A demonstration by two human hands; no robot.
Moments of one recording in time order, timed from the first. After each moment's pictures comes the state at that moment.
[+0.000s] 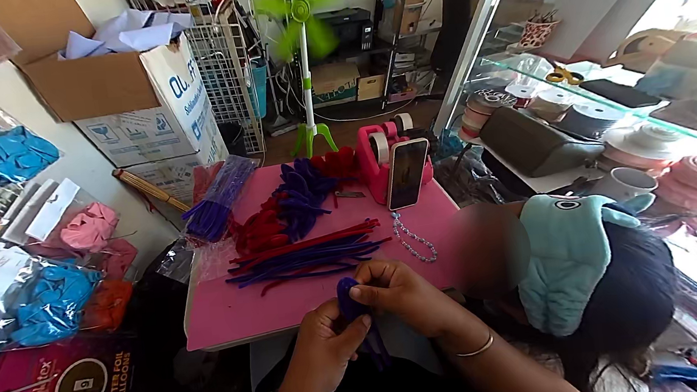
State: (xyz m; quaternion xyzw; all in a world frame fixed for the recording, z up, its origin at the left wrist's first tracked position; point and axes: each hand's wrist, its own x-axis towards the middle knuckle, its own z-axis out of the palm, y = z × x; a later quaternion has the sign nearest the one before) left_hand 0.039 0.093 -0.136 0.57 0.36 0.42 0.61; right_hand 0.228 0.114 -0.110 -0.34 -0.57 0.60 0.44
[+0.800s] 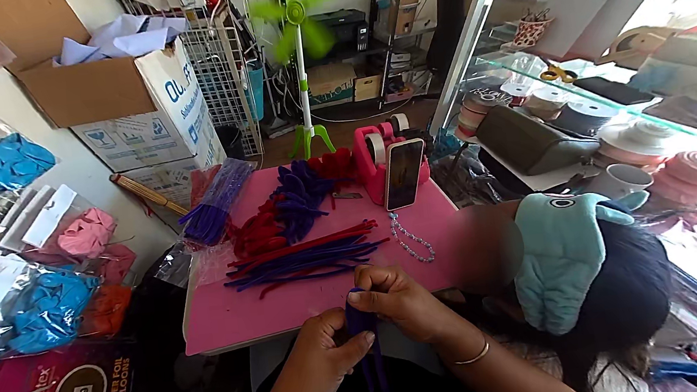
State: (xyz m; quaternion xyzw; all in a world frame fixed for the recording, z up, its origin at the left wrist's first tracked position) left_hand 0.026 0.095 -0.133 0.64 0.33 0.34 0.61; right_hand 0.224 0.114 -0.124 -0.26 -0.58 0.60 0.49
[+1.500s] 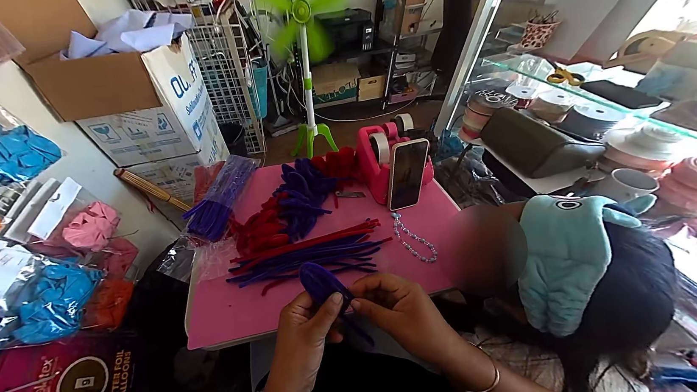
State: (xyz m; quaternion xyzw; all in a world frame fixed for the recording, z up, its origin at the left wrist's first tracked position) left_hand 0.032 0.099 -0.127 0.44 0.39 0.51 0.62; right_hand 0.212 0.090 -0.133 -0.37 -0.61 0.44 0.55
